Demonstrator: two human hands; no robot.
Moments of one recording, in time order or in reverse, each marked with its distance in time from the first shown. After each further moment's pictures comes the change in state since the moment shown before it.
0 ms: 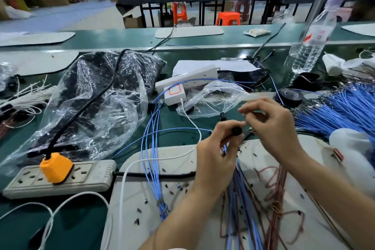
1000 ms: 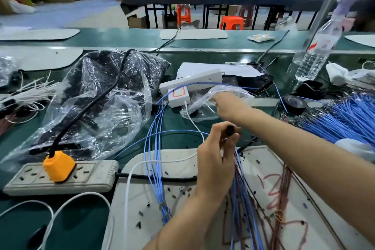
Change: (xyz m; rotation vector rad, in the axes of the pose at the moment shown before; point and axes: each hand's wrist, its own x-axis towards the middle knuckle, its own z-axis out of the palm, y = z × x) left_hand 0.000 -0.004 0.000 0.064 0.128 -0.015; right_hand 0.090 0.012 0.078 -0.748 -0.654 0.084
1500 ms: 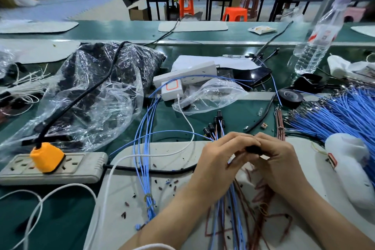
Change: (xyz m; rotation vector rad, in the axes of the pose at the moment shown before) left_hand -0.007 0.009 0.006 0.042 -0.357 0.172; right_hand -0.164 0.048 0.031 0.676 0.485 -0.231
